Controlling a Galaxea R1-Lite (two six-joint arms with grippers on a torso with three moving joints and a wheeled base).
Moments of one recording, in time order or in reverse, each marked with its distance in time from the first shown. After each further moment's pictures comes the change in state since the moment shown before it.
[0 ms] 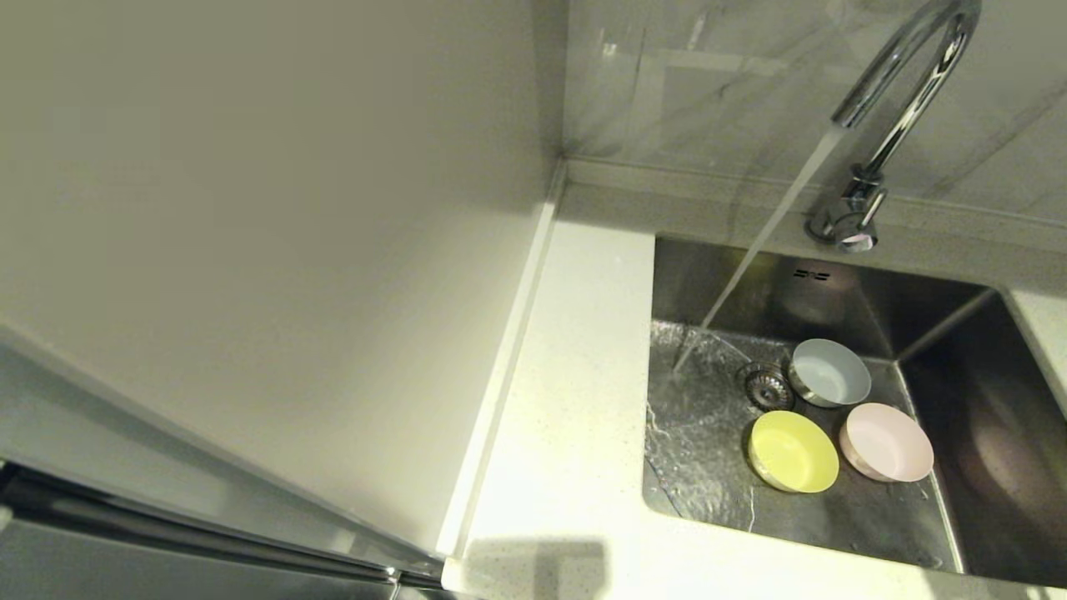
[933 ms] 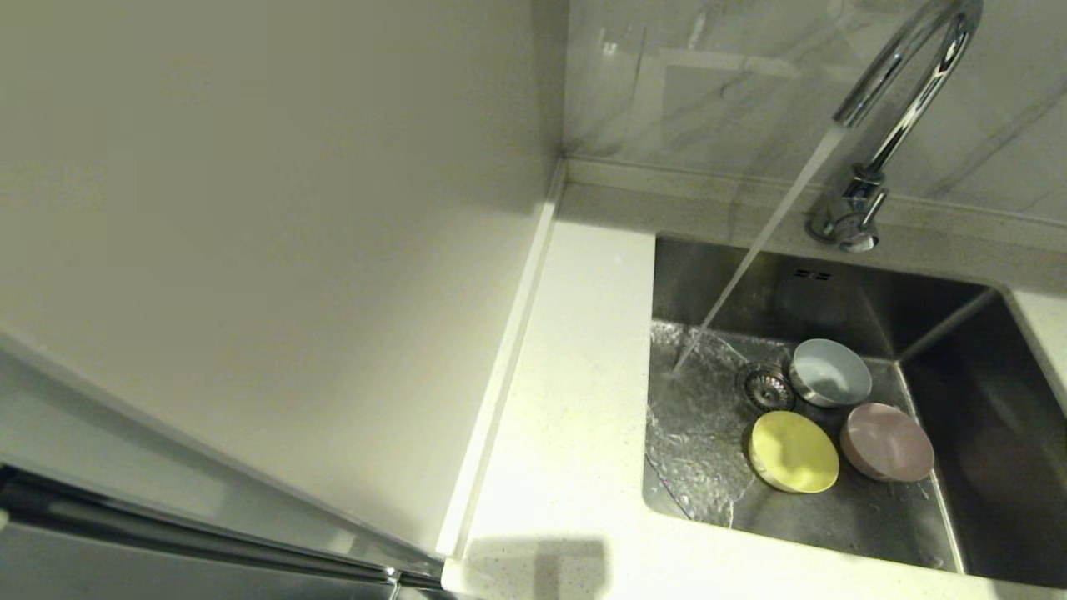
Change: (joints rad) left arm 0.000 0.000 0.000 0.000 0.000 0.000; right arm -0.300 0.561 -0.936 0.629 0.994 0.564
